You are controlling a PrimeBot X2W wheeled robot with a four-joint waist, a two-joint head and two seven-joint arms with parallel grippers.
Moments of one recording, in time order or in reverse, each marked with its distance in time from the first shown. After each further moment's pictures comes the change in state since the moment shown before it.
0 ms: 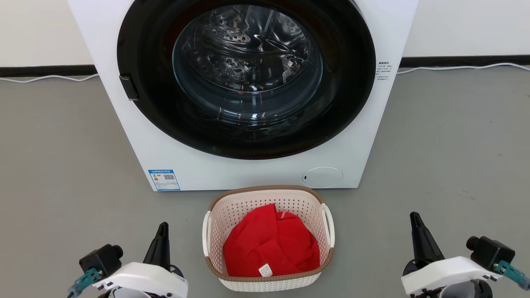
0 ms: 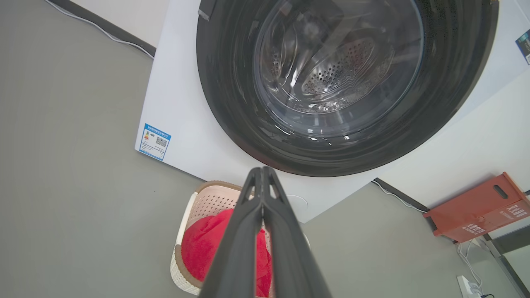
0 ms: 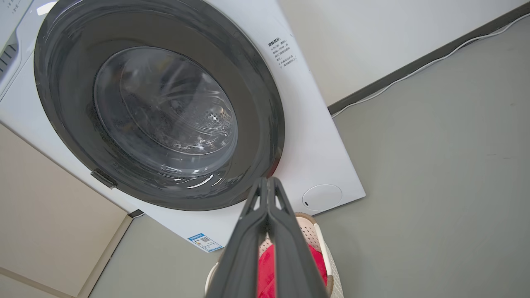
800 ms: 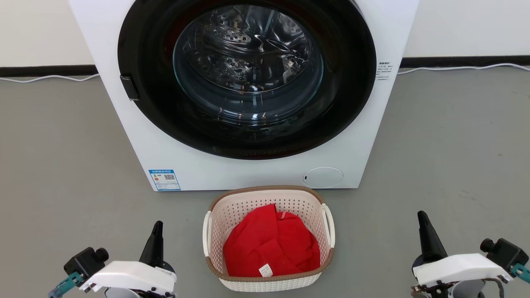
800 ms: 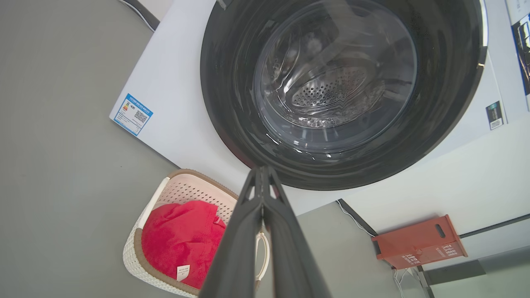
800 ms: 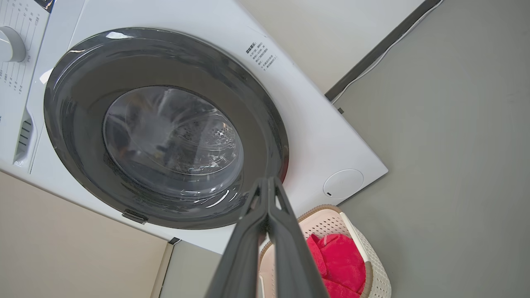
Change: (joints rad) left arm 0.000 0.000 0.037 -0.021 -0.247 -0.026 0.067; right arm 0.000 0.007 -0.036 -0.024 0.260 0.000 0.069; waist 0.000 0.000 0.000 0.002
